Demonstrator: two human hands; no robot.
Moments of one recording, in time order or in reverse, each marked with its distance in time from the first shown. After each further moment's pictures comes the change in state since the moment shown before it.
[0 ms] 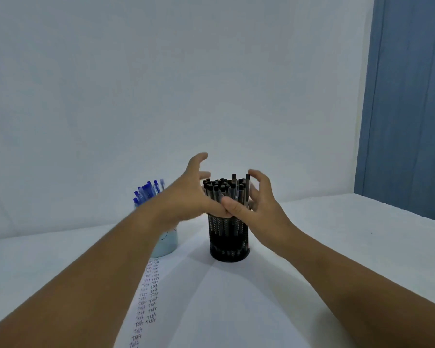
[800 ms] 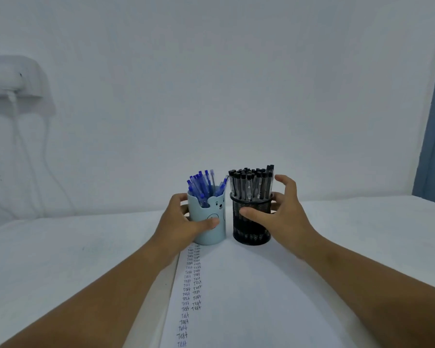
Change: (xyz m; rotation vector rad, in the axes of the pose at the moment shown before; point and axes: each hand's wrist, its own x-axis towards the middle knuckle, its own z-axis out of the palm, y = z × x) left_hand -0.035 -0.119 -0.029 -0.261 0.416 -0.188; right_hand 0.030 0.043 0.038 -0.042 0.098 0.054
